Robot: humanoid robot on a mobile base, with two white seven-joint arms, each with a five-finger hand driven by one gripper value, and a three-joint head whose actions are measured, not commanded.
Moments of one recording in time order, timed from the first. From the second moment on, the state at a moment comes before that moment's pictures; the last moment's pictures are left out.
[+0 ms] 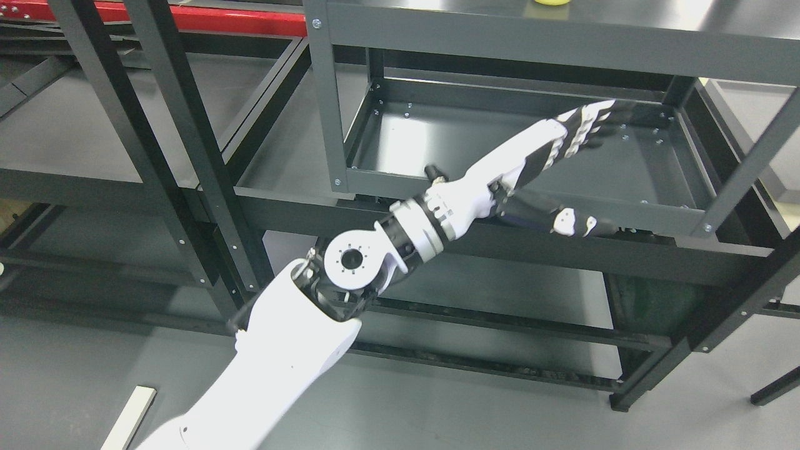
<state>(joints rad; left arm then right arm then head) -0.81 0.00 -0.62 -1.53 0.30 0.07 -0.29 0.00 0.00 0.00 -0.24 0.00 0.09 -0.12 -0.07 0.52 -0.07</state>
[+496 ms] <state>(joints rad) -0.58 0.00 -0.41 -1.49 0.21 0.07 -0.19 0.00 0.00 0.00 -0.24 0.00 0.09 -0.12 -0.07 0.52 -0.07</state>
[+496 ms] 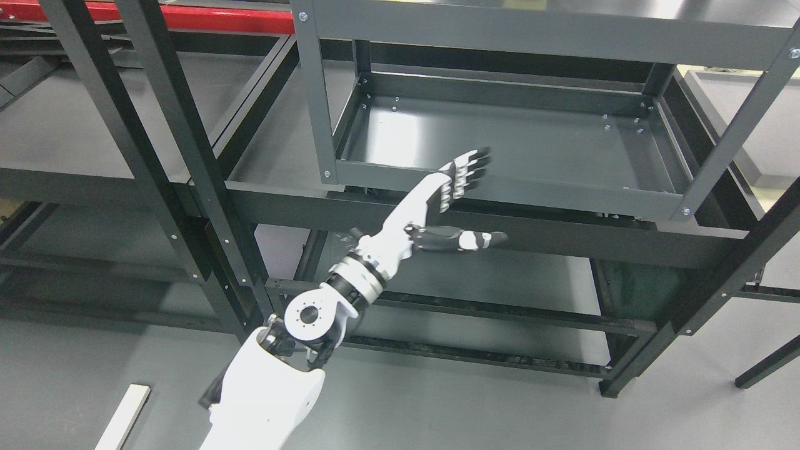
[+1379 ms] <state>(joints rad) -0.36 0.00 -0.14 -1.50 0.08 -0.02 -0.08 0.00 0.00 0.00 -0.24 0.00 0.09 -0.12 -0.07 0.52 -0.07</state>
